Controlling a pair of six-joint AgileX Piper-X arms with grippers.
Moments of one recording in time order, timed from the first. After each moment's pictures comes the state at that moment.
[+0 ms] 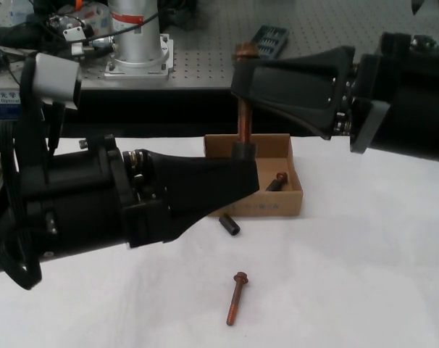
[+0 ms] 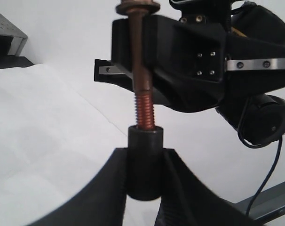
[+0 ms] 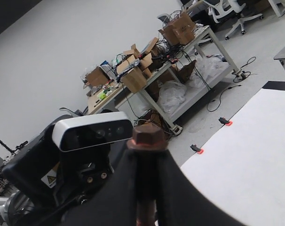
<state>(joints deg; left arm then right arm) -35.4 55.5 -32.0 -27.2 38.8 -33.6 41.4 62.4 -42.7 -16.5 -36.2 41.6</state>
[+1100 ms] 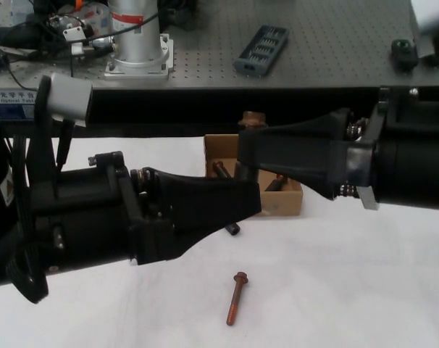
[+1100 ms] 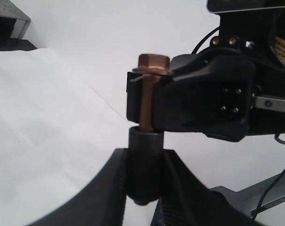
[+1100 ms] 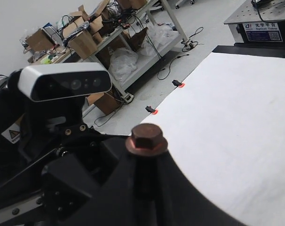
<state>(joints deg) -36.0 55.5 -31.4 -25.4 38.6 -33.5 49.5 55.8 -43.3 6.1 -23.1 29.6</state>
